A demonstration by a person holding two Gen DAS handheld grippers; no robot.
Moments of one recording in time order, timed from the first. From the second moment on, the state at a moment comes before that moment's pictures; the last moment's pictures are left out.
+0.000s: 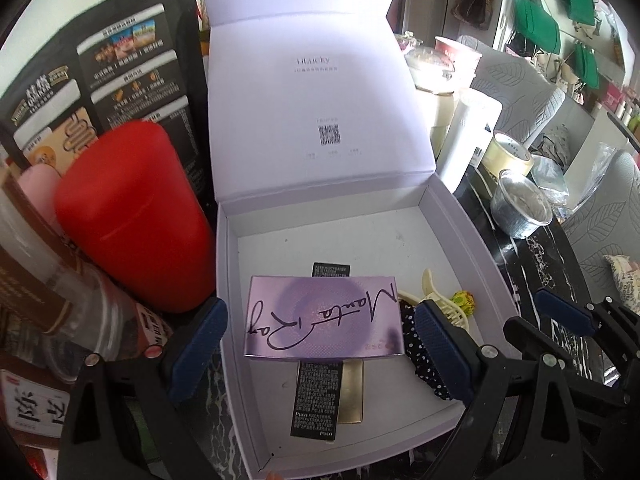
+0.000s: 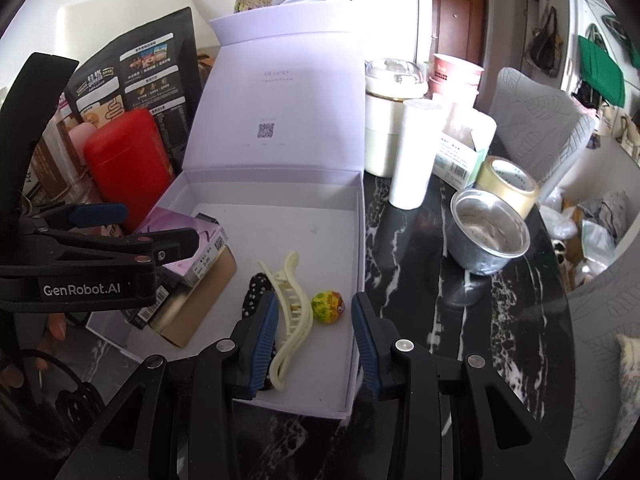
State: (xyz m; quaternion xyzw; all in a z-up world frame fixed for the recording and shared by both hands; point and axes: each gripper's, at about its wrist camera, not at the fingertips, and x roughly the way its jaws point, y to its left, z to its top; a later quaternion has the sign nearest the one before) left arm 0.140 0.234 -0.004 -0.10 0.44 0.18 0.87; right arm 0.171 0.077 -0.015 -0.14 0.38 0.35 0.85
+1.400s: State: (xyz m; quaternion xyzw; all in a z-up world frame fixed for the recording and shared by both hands) left arm 0.017 0.117 0.099 -0.02 0.34 0.11 0.93; right arm 0.043 -0.037 0.093 -0.12 0.24 0.32 0.91
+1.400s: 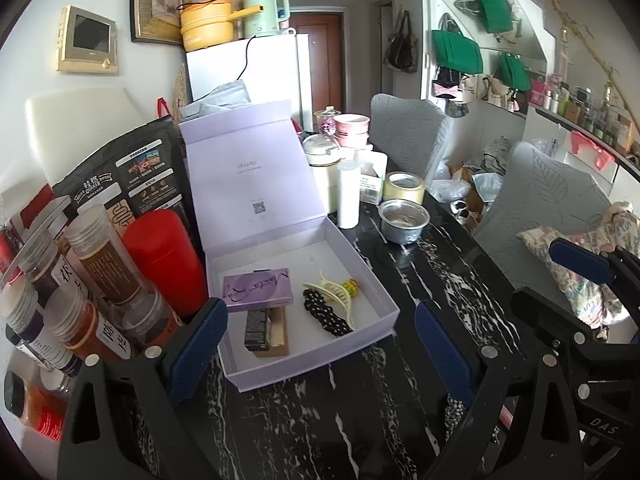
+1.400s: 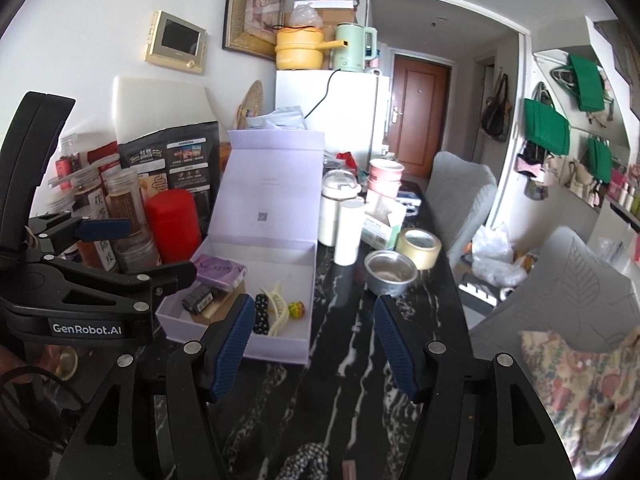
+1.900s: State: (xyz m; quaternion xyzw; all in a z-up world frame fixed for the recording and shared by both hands) left arm -0.005 0.071 0.070 -0.02 0.37 0.04 0.93; right arm 0.006 -0.082 0.076 -0.11 0.25 0.28 0.92
